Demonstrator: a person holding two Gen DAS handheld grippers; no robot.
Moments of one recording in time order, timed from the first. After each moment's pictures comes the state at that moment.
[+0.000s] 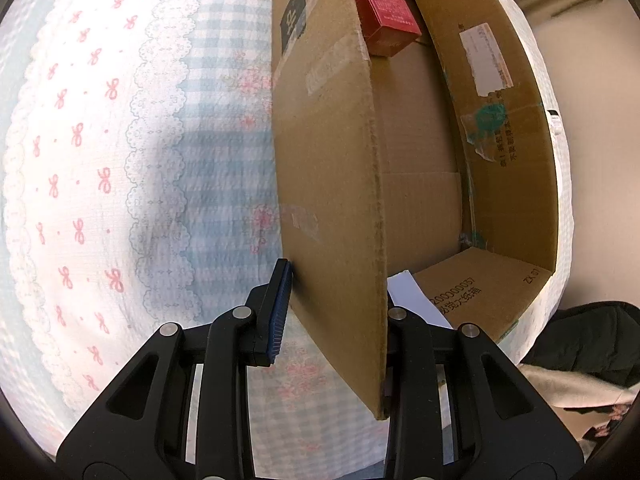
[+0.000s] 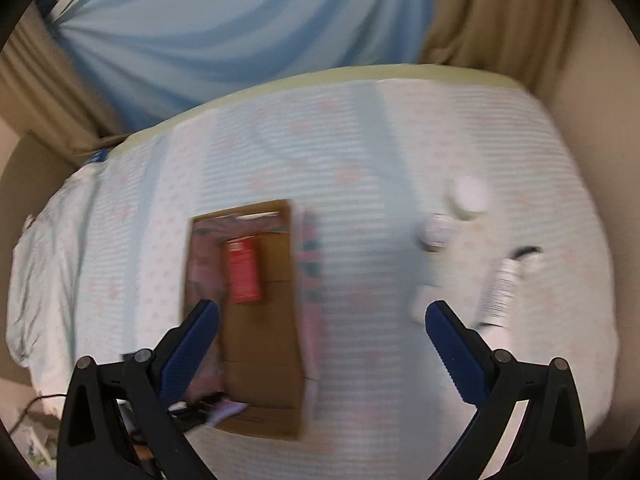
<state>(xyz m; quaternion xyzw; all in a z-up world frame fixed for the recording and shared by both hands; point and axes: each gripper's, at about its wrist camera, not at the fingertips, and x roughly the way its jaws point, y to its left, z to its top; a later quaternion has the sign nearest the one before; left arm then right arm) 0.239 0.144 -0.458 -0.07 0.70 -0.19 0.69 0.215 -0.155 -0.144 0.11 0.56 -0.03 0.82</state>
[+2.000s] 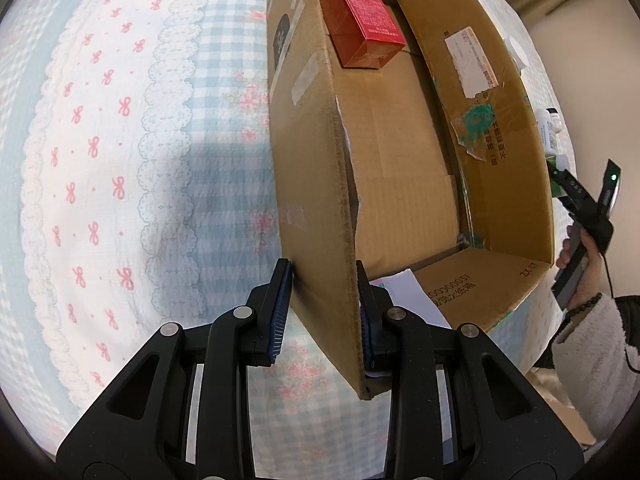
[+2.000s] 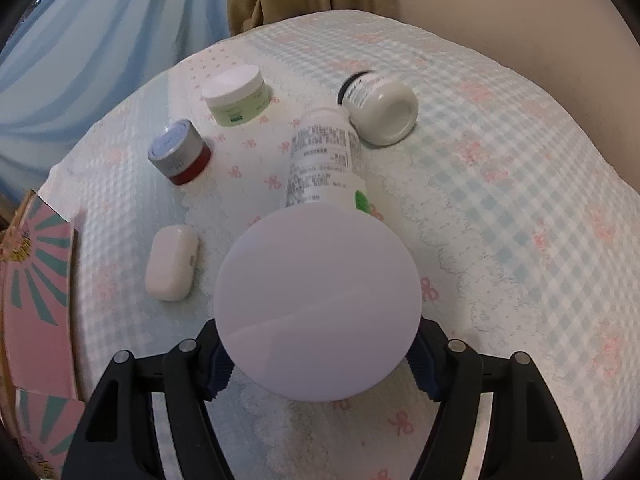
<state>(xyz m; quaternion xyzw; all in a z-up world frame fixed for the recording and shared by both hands) 0.216 0.133 -0.437 -0.05 0.67 -0.19 0.72 0.103 -0.326 -0.381 0.20 0.48 -0.21 0.83</state>
